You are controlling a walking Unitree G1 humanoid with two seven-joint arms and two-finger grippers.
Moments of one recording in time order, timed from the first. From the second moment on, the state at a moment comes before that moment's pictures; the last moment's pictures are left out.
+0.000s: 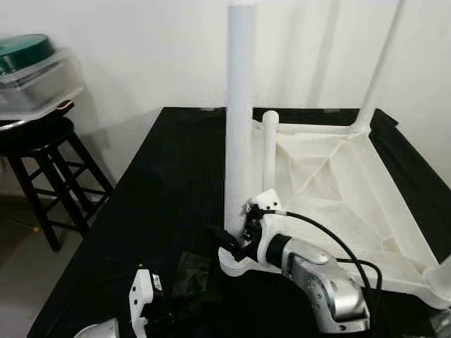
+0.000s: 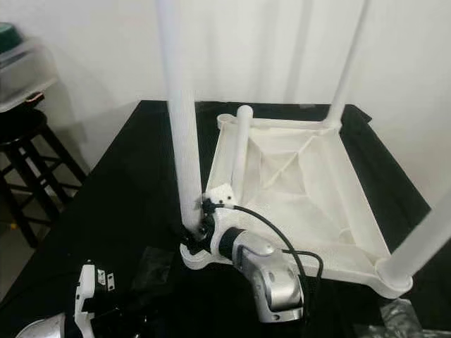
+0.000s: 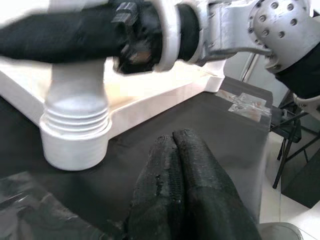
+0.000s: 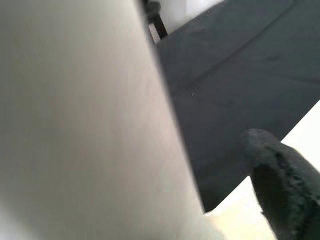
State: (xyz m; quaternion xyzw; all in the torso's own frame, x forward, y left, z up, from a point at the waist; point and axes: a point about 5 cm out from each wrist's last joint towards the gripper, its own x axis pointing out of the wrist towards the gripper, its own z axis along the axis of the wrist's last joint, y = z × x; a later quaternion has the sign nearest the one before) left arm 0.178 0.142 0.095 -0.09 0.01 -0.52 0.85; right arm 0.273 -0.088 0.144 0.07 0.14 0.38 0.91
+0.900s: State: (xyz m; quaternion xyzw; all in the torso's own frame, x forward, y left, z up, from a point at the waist) left arm 0.178 0.151 0.103 -0.08 0.09 -0.55 0.83; right arm 0.226 -0.177 0.134 -0.01 0.19 0.52 0.83
